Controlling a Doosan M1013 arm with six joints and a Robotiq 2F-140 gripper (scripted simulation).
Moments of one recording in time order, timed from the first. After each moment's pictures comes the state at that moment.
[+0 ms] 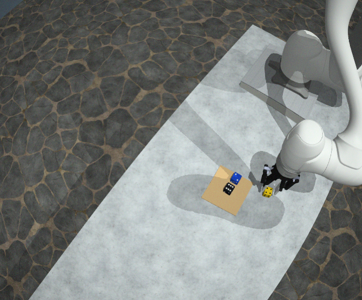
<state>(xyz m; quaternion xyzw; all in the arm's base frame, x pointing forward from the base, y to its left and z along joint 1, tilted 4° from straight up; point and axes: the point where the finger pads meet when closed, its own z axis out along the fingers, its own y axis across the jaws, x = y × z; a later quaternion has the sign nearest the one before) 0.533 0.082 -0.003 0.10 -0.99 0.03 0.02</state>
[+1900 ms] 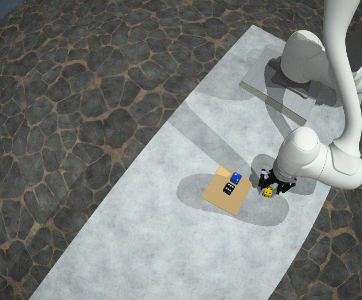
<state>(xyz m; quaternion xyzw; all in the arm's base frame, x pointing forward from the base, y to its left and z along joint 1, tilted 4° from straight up) 0.532 0.080 -0.039 0.10 -0.99 0.03 0.02</state>
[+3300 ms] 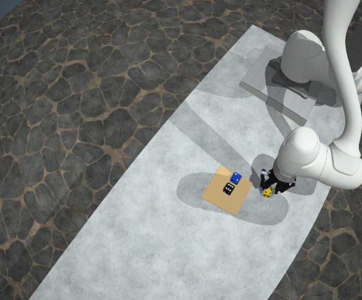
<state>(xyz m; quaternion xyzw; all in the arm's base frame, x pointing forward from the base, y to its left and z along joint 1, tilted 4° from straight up) 0.532 0.080 -0.039 0.10 -0.99 0.03 0.02</state>
